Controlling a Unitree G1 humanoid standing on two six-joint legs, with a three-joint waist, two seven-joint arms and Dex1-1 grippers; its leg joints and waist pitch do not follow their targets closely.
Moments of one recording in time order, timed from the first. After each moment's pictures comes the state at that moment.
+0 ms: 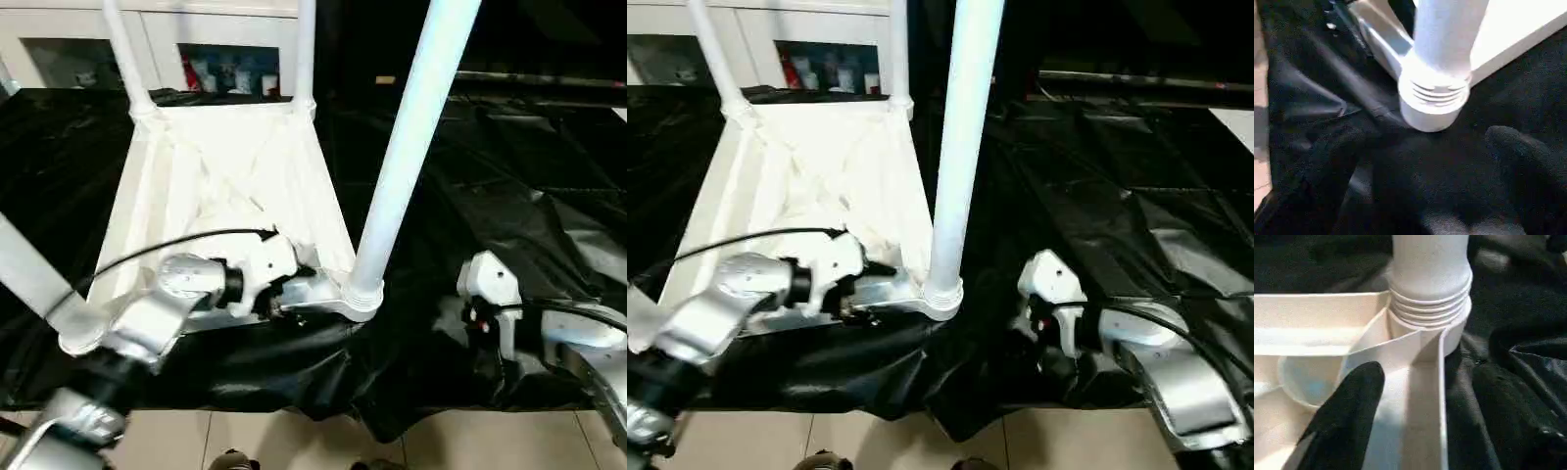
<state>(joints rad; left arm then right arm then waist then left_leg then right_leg) -0.52 0.45 -0.39 0.33 -0.10 0.17 -1.07 -0.11 -0.69 0.10 -0.21 0.27 0.45 1.00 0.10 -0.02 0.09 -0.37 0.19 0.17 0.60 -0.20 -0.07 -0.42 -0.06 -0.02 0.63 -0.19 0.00</state>
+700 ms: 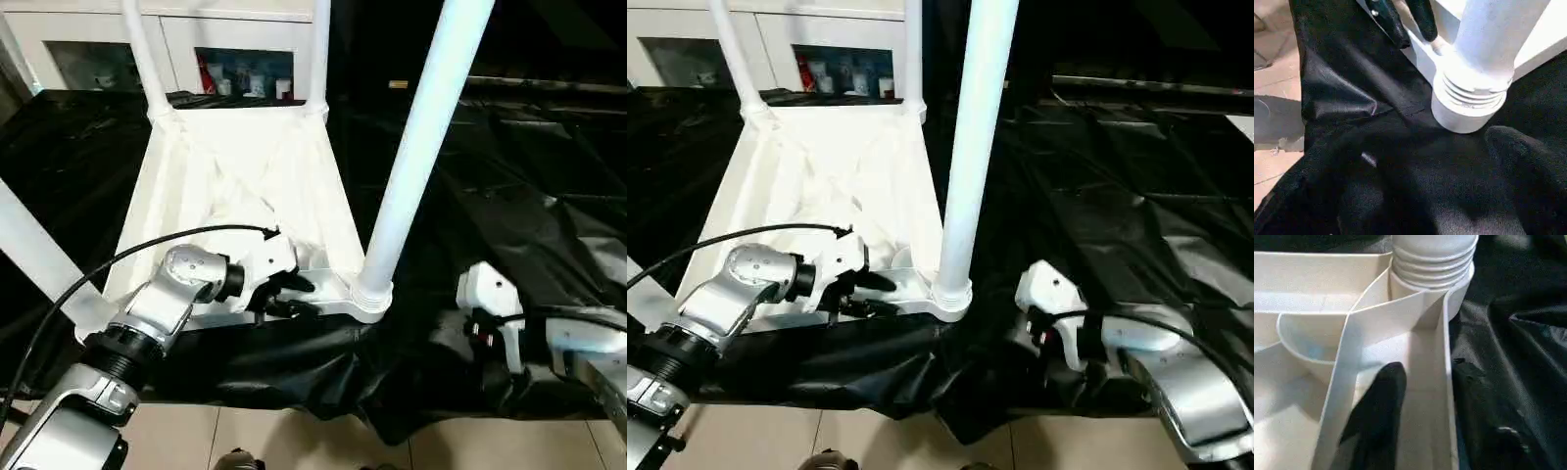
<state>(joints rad) -0.59 0.44 -0.39 0.48 -0.08 0.14 -1.15 -0.08 -0.71 0.11 -0.27 0.29 0.51 1.01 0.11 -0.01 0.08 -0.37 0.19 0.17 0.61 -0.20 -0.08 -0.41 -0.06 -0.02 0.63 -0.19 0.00</state>
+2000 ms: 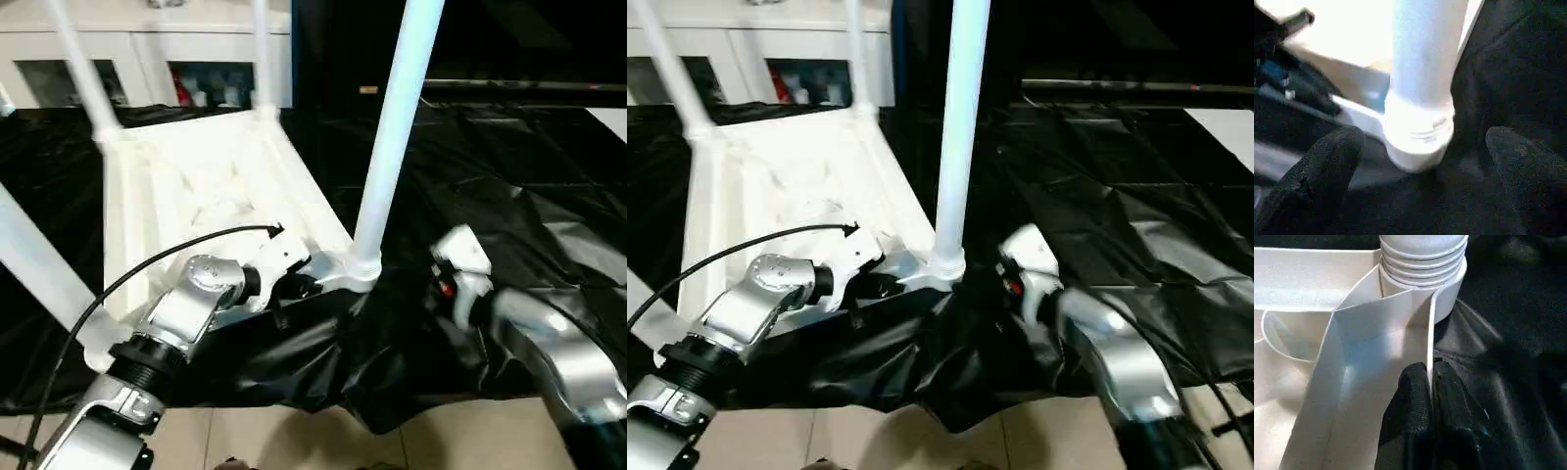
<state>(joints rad) -0.56 0.32 -0.33 0.39 0.00 0.42 -0.87 -0.29 -0.40 0.09 0.05 0.22 0.42 0.69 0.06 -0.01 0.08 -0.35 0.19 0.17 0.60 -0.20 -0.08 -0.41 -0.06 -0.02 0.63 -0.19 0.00</state>
